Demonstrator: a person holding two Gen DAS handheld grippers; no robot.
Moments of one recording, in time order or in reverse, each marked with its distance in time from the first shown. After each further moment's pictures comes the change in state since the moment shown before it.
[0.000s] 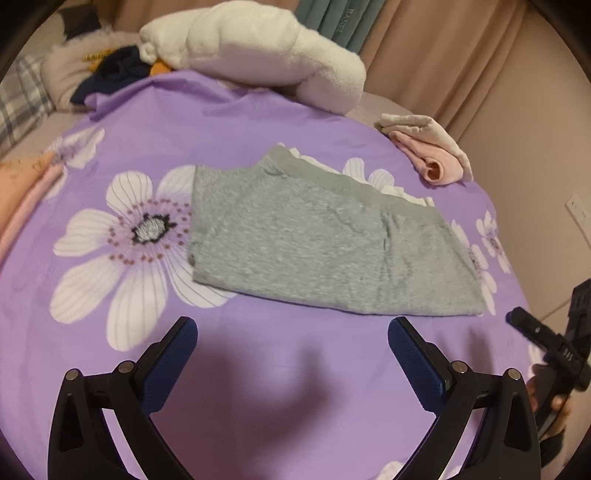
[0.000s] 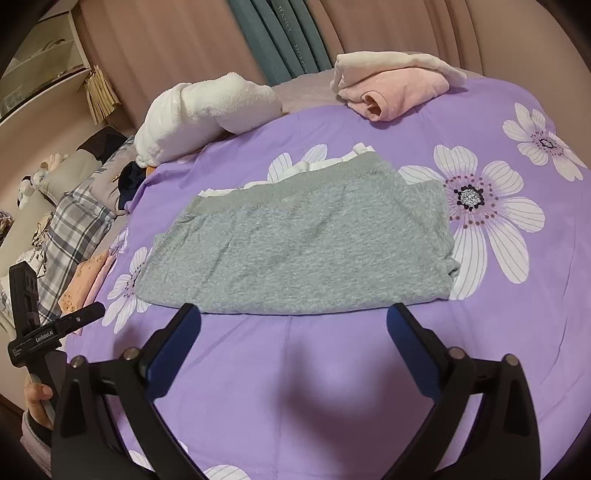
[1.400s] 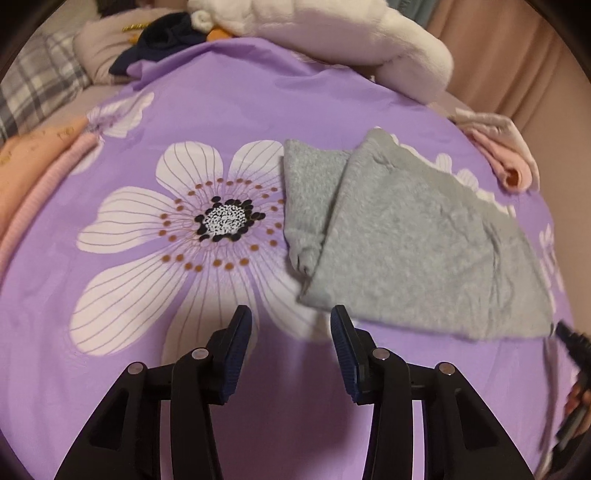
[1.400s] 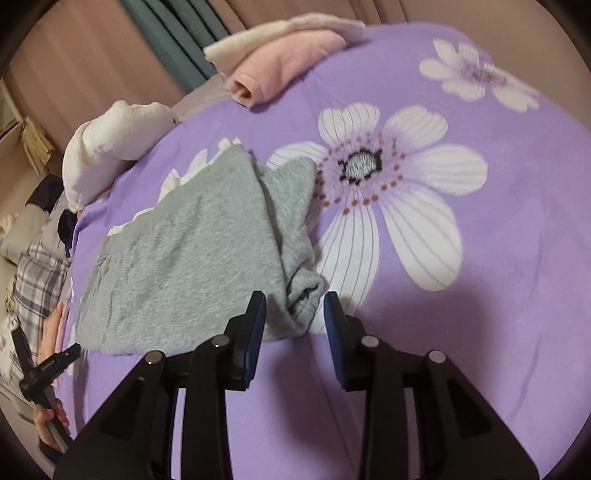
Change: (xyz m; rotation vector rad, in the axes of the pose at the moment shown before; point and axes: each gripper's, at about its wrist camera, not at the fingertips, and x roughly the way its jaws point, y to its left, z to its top) left arm 0.041 0.072 0.010 -0.033 0.036 0.200; right arm 0.019 -0.116 0.011 0.190 0.009 -0.143
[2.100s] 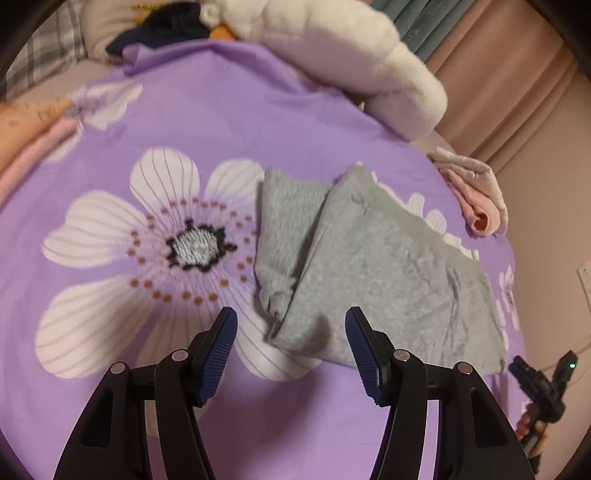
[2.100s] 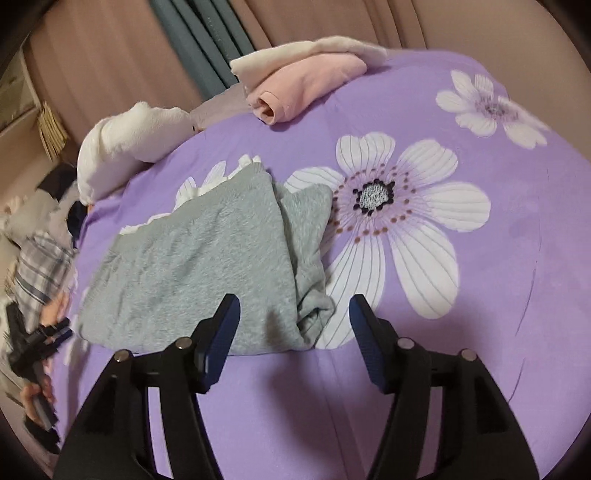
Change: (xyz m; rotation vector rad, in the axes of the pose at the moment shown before) left arm 0.013 0.014 0.026 -0.154 -0.024 -0.216; right arm 0.006 -0.005 0.009 -0.019 -0.007 0.024
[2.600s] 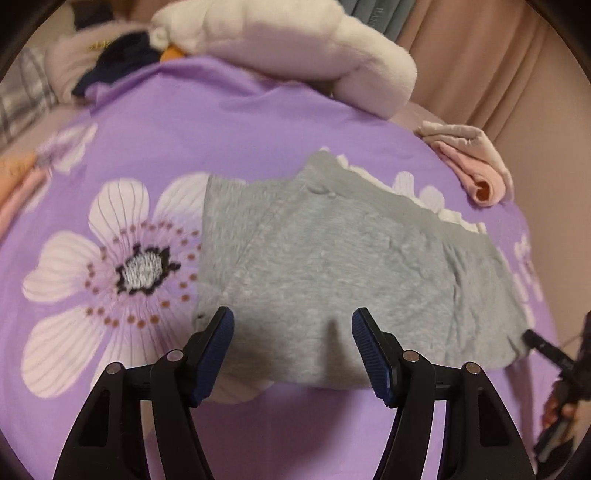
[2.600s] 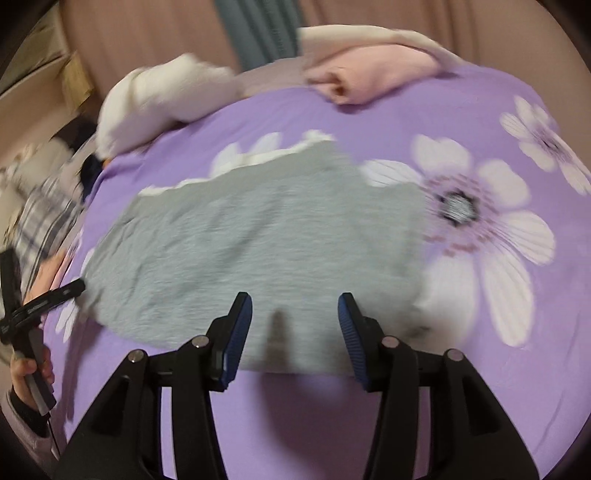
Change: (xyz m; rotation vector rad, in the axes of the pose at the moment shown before) left arm 0.026 -0.046 -0.002 0.158 -0.018 0.069; right arm 0.029 0.050 0.002 -0.145 0.048 0.031
